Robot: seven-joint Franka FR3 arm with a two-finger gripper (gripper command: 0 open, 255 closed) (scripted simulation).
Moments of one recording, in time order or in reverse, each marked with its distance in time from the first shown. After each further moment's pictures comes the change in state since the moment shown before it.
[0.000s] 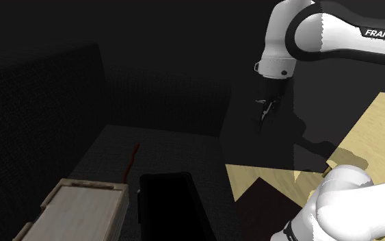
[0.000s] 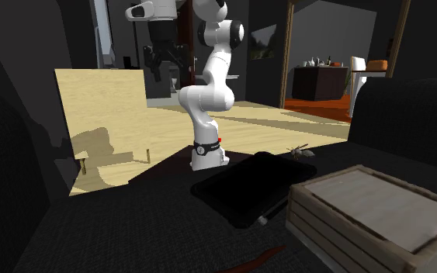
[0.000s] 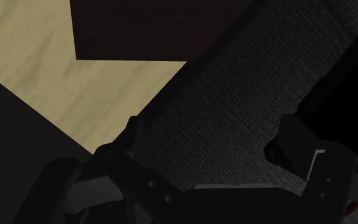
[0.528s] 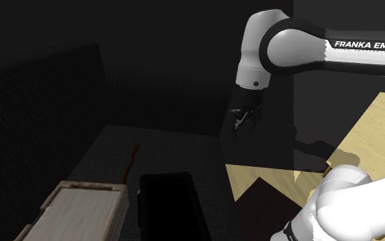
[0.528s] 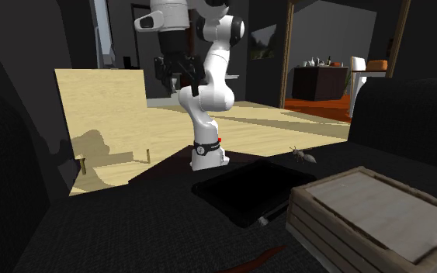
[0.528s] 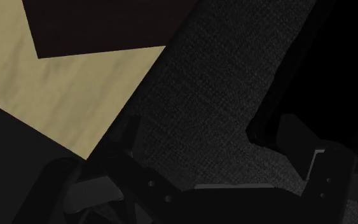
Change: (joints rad) arm 0.005 0.099 0.114 -0.023 0.106 0.146 0.194
